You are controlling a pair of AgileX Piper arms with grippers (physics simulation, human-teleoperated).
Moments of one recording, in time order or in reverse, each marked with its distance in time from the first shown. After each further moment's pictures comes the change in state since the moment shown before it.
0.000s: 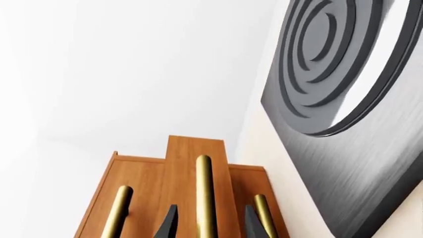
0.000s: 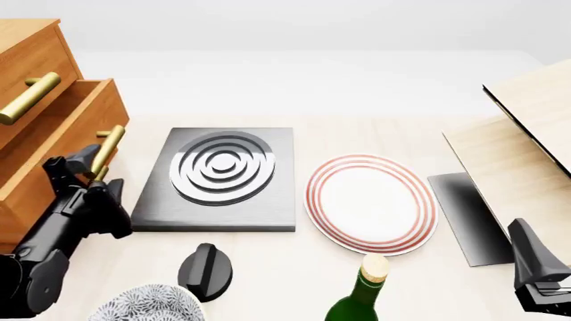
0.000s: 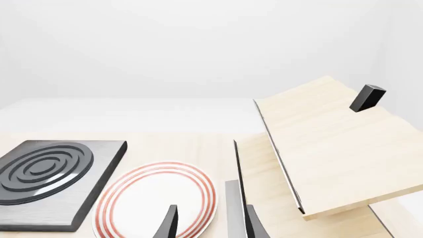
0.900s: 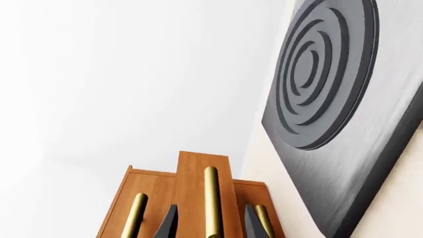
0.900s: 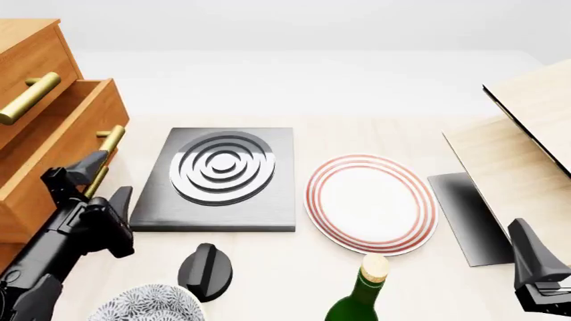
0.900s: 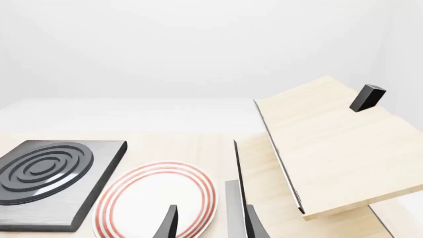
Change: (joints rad) left arm -0.098 -0.144 0.107 0.000 -0.009; right arm 0.000 0.000 0.001 -0.002 0.000
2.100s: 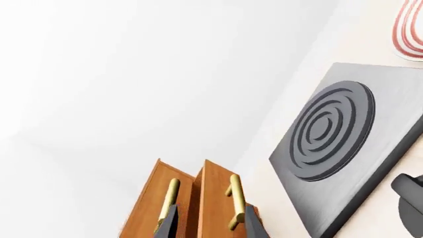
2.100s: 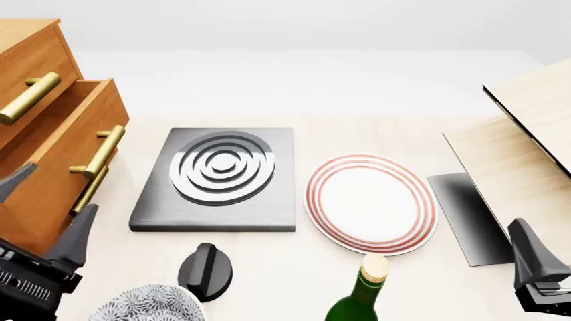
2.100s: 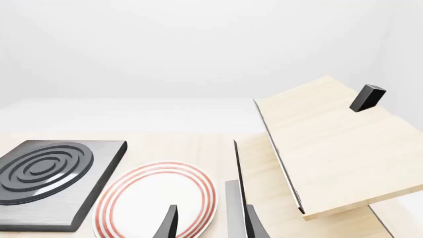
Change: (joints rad) left arm -0.126 -1.086 0.059 0.885 -0.321; right arm 0.000 0.000 0.000 0.001 0.000
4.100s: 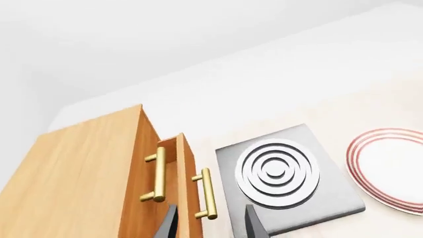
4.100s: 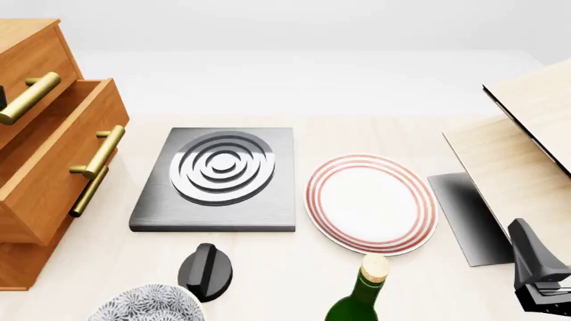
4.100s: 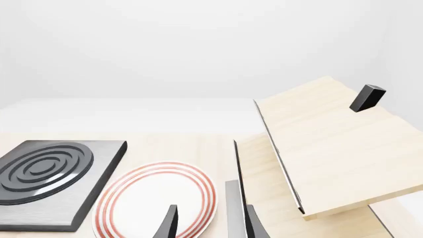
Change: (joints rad) left arm 0.110 0.165 -0.818 0.935 -0.815; right arm 0.000 0.000 0.000 0.000 0.000
